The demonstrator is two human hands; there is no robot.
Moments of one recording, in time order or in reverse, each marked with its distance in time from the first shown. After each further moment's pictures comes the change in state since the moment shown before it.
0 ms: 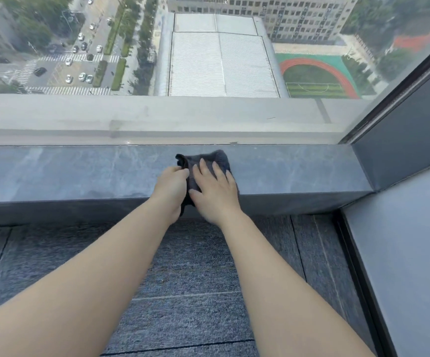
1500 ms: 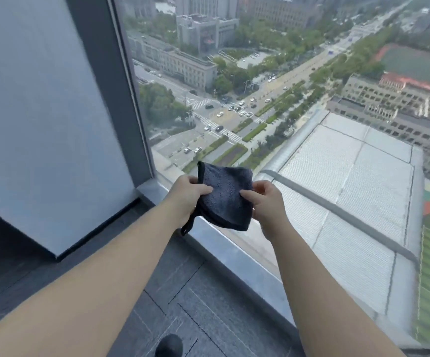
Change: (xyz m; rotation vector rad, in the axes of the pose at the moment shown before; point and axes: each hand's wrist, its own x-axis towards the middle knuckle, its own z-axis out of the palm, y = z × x) left_hand -0.396 0.381 -0.215 -0.345 0.419 0.225; right_hand -0.171 -0.376 -0.385 0.936 -0.140 -0.229
